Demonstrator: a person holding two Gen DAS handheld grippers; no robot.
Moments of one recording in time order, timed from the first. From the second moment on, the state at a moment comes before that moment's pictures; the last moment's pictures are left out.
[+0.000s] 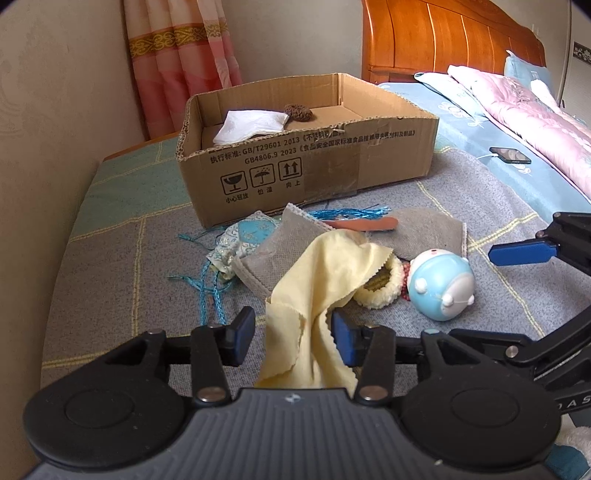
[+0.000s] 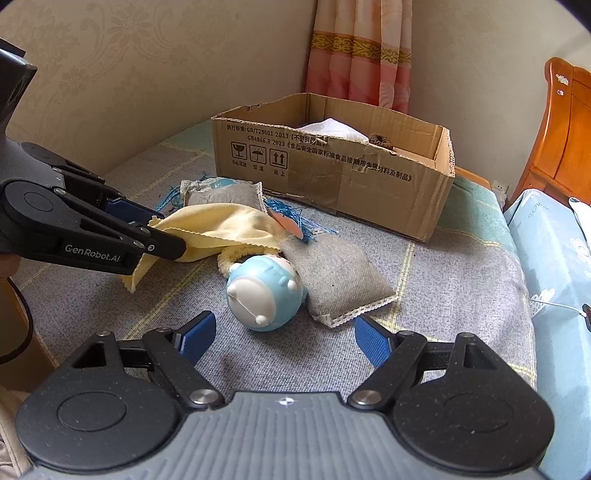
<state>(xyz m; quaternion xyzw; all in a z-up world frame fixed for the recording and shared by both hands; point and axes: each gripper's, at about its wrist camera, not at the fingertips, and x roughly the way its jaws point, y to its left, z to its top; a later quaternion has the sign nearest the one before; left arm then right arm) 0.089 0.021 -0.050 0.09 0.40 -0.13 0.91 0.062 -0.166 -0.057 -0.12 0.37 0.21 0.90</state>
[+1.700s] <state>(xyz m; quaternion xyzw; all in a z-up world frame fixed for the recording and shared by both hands) 0.094 0.035 0.041 0.10 0.32 -0.15 0.93 0.068 -0.162 -0.036 -0.13 0.35 0.23 0.90</state>
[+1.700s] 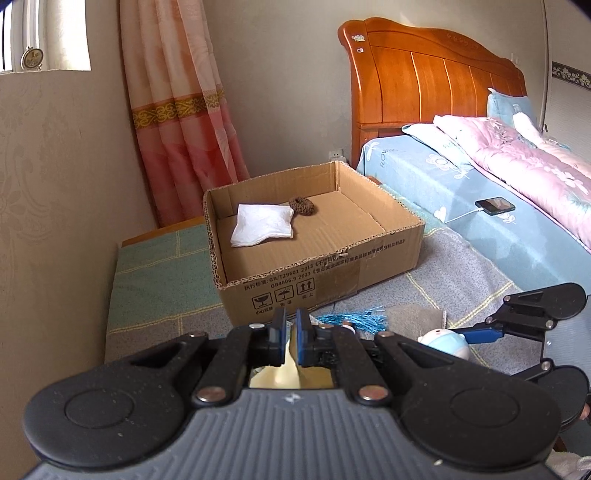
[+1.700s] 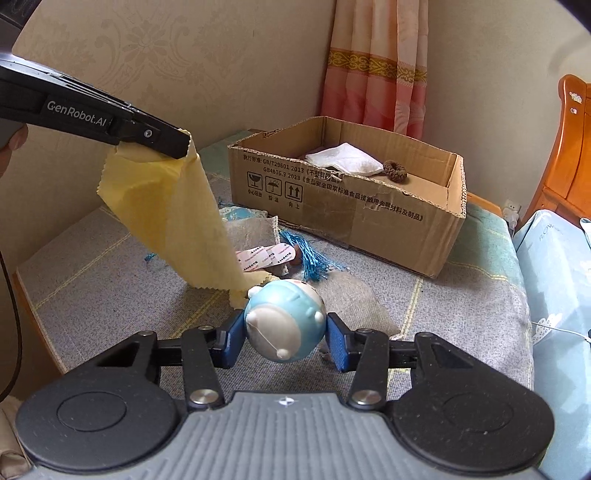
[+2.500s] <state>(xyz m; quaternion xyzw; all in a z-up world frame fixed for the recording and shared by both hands) 0.121 0.036 -0.051 0.08 0.42 -0.21 0.88 0.069 -0.168 -0.043 -0.11 0.37 0.22 0.89</state>
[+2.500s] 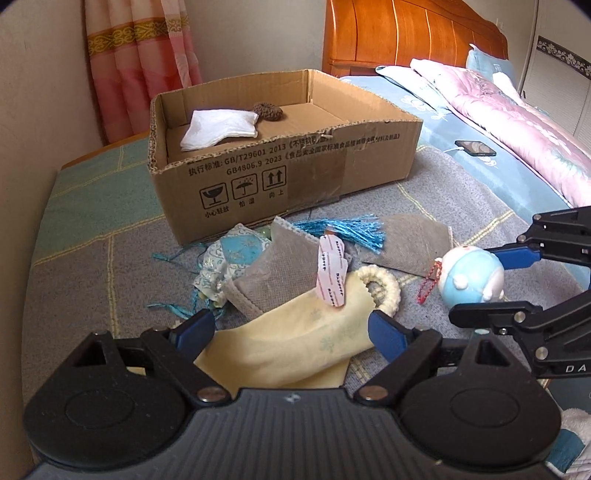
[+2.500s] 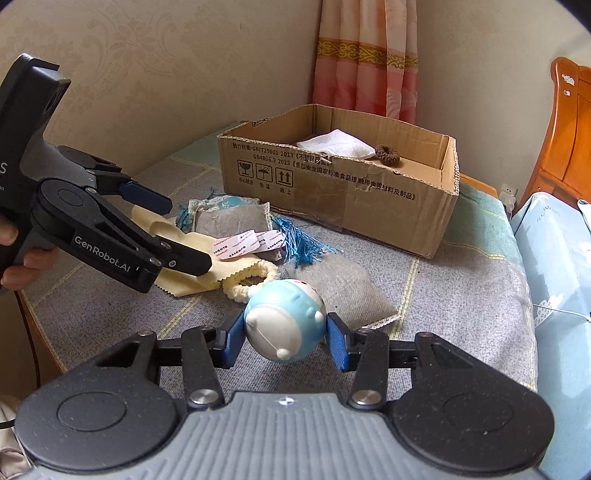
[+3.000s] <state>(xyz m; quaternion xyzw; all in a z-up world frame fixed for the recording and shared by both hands) 0.132 0.031 -0.062 0.12 0.44 -0.25 0.86 0.072 -0.174 -0.046 -0.10 0.38 0.22 0.90</state>
